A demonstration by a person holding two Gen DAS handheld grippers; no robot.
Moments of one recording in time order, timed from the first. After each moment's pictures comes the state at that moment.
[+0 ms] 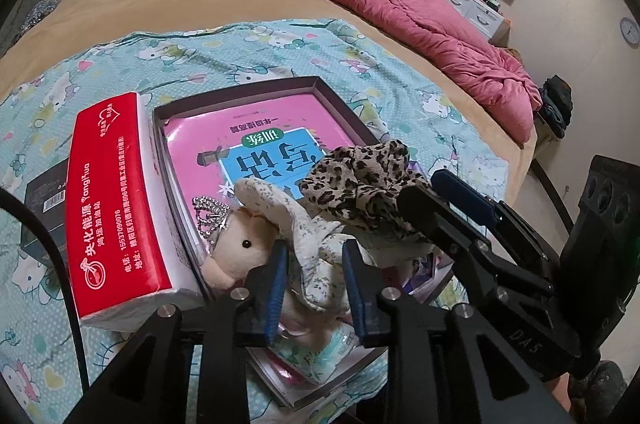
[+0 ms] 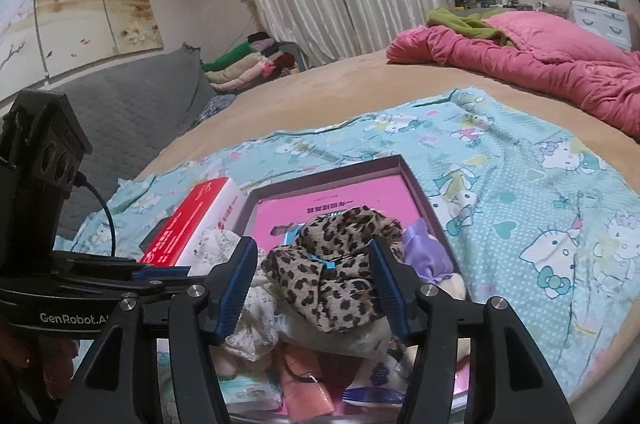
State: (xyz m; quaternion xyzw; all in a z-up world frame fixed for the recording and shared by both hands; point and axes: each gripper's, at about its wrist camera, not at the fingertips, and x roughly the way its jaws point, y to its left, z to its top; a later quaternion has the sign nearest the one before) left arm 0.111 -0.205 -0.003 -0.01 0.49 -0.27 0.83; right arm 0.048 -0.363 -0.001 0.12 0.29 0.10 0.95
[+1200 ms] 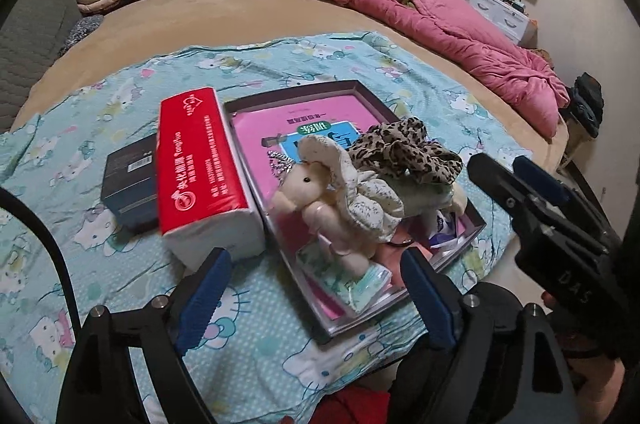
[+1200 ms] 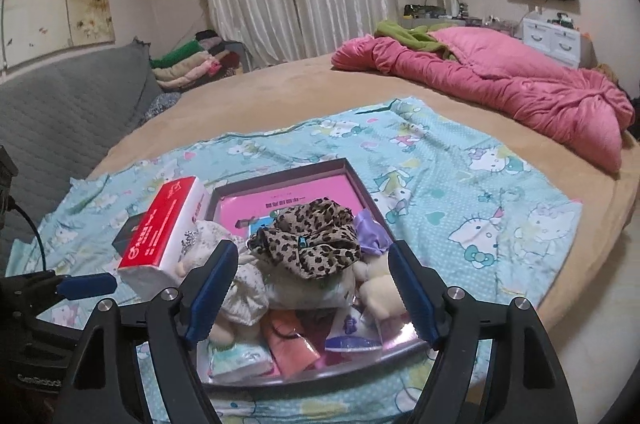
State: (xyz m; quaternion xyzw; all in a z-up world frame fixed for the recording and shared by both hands) left arm 0.049 -0.170 0.019 0.02 0.46 -0.19 0.87; right arm -0.002 -0.337 0.040 0.07 0.30 -0.02 0.95
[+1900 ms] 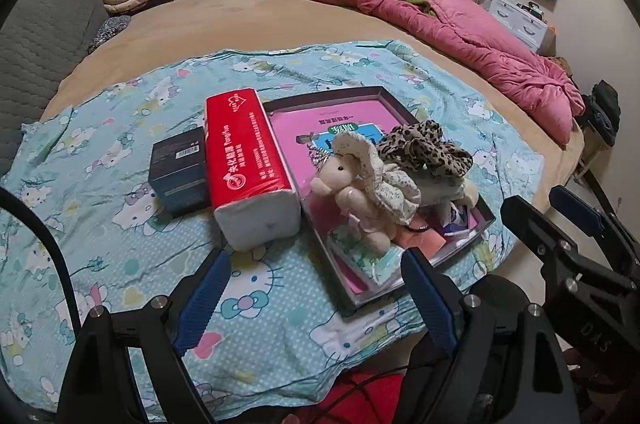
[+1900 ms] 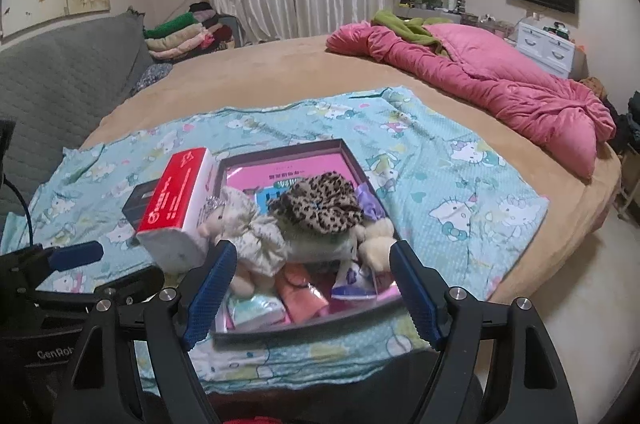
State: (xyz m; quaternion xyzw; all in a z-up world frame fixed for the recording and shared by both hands) left arm 0.022 -0.146 0.037 0.03 0.45 -0.15 0.88; right arm -0.040 -0.302 0.065 0.03 0.35 -0.05 0.93
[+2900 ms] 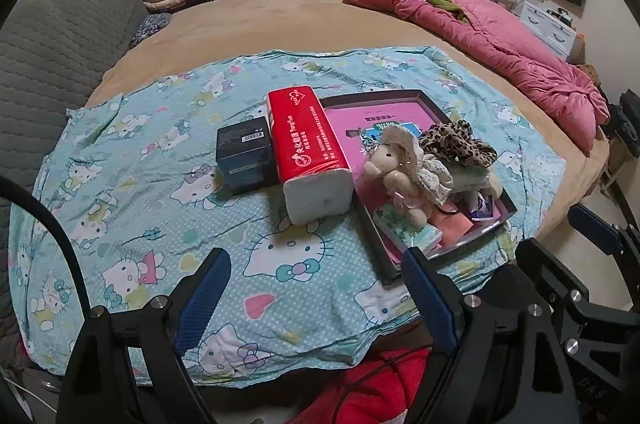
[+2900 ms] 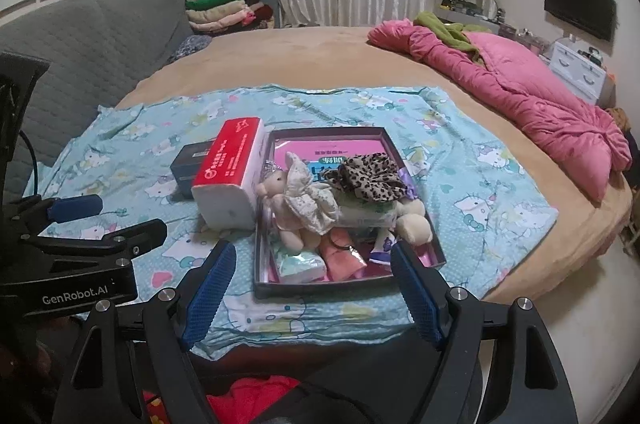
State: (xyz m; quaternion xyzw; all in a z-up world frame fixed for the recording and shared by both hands) left arm -0.014 -0.111 0.061 0.04 0.45 -0.08 0.89; right arm -0.075 -0.261 0.081 -0.01 0.38 0.01 0.93
